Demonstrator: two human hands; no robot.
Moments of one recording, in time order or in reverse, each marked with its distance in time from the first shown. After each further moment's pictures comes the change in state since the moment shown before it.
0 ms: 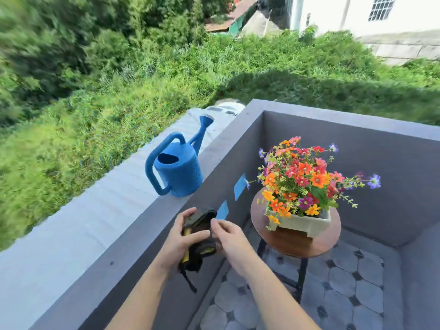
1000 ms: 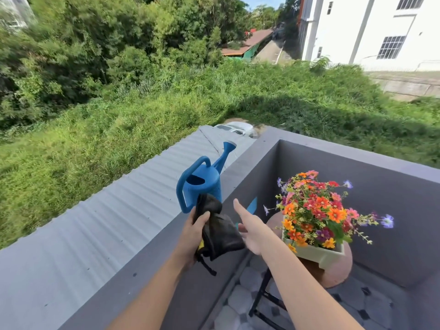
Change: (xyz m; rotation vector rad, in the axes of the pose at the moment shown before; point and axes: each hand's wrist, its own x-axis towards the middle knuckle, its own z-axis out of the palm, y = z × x) left_hand -0.004 0.072 -0.001 -0.112 0.146 0.083; right_hand 0.006 -0.103 0.030 -0.042 0.089 0.248
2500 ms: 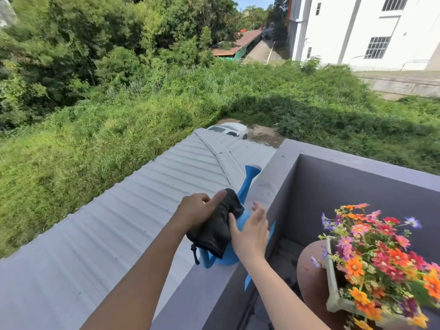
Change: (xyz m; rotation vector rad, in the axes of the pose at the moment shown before) left_hand 0.200 0.105 -0.064 1.068 0.042 0.178; right_hand 0.133 -0.048 0.096 -0.675 0.670 -0.585
